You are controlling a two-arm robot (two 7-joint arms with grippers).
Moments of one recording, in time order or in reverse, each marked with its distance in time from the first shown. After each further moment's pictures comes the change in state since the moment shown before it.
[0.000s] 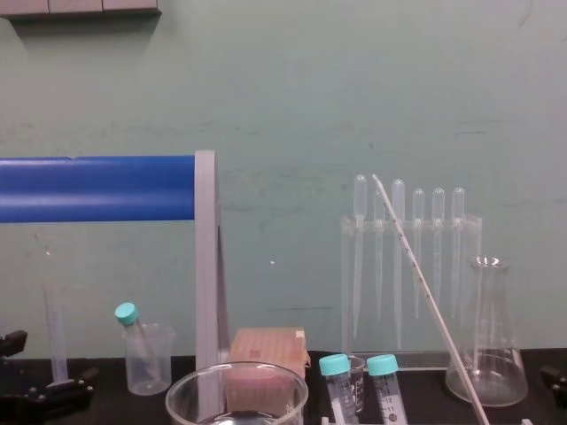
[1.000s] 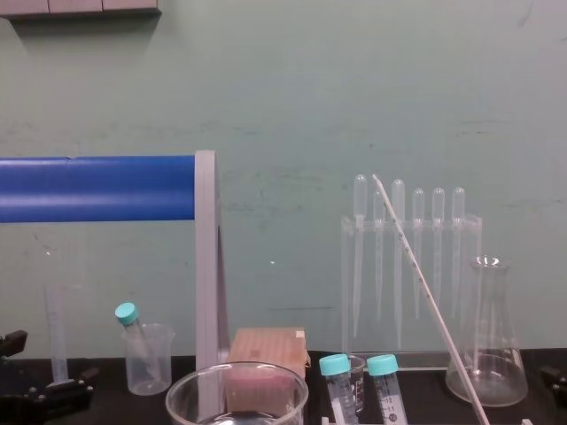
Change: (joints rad) left arm 0.000 0.000 0.000 0.000 0.000 0.000 0.000; right arm 0.000 0.000 0.000 0.000 0.000 0.000 0.000
